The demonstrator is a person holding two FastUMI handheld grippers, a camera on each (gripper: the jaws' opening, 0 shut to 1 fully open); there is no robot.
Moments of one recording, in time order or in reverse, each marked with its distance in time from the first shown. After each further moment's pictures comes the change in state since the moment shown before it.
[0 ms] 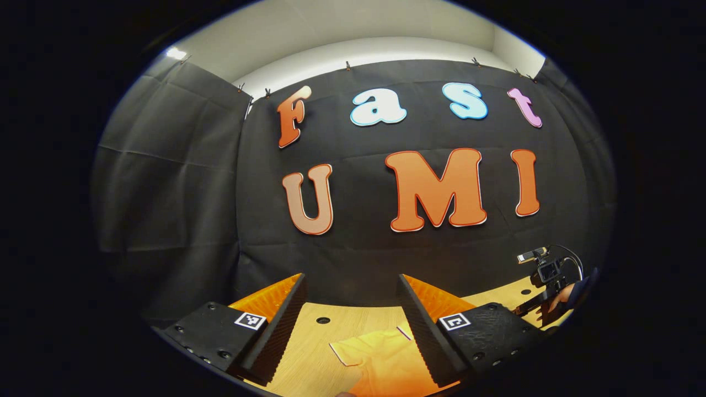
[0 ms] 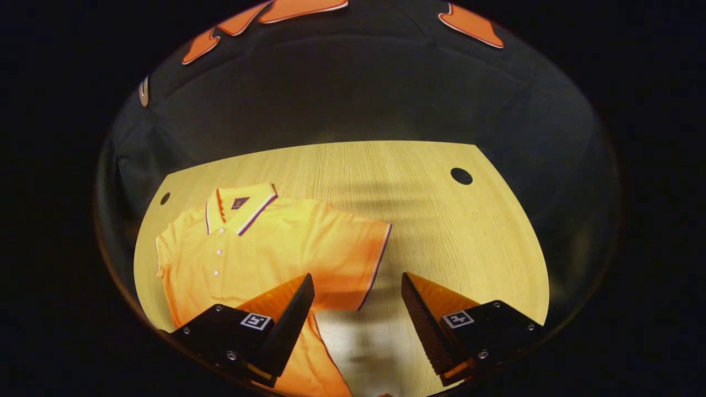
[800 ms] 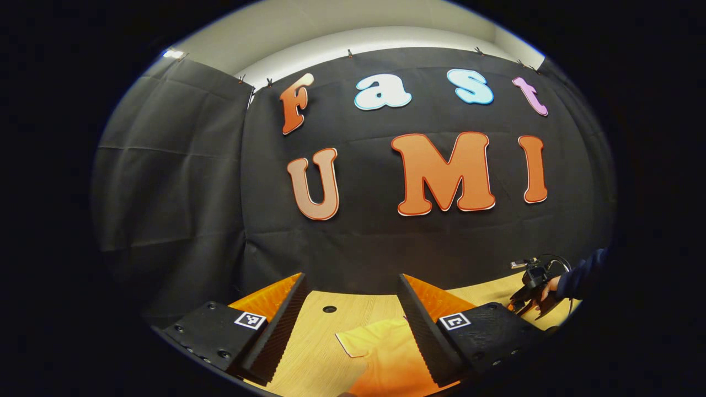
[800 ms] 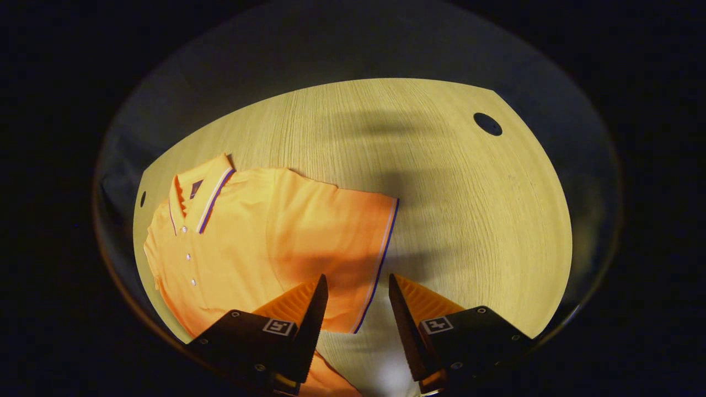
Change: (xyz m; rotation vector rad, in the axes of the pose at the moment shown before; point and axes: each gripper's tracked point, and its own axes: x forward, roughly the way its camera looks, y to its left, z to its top) left arm 0.005 0.006 -0.026 0.009 0.090 0.039; right arm 0.073 -0.005 -0.021 0.061 0.329 0.002
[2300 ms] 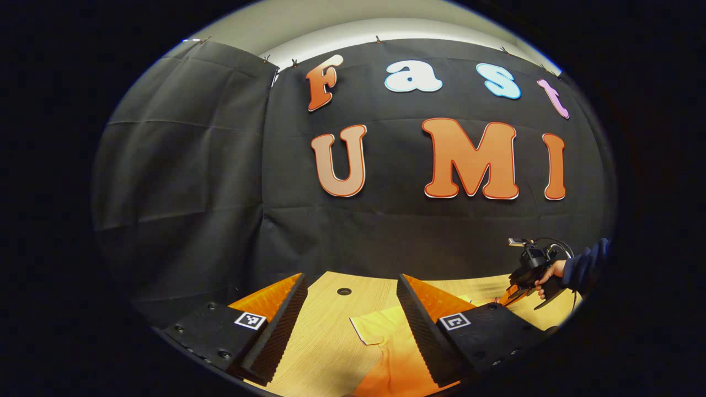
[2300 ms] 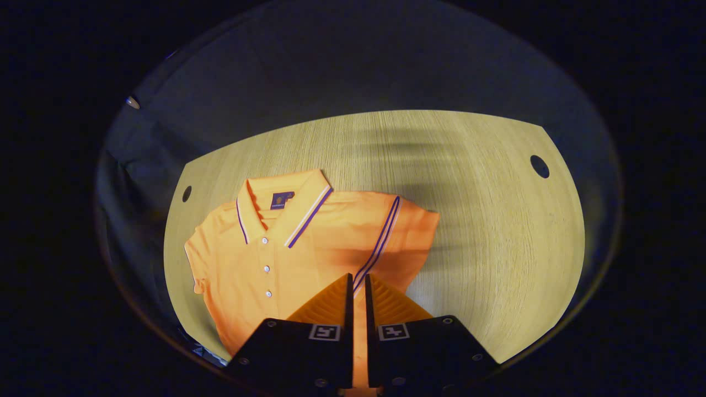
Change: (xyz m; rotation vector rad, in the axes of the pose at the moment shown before) left arm 0.003 0.062 -0.050 -0.077 0.097 0.080; right arm -0.046 0.114 0.023 -0.095 -0.042 0.166
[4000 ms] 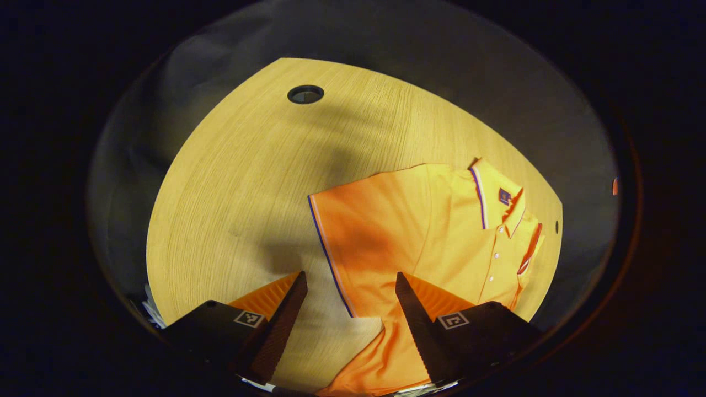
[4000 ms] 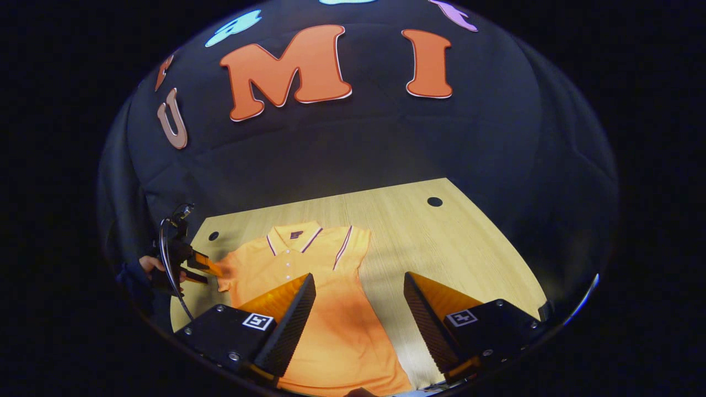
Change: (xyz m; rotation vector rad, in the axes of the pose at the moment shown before) left arm 0.236 -0.036 -0.317 -0.112 1.276 -0.167; right arm -0.241 -0.018 -0.120 0.114 -0.602 -0.179
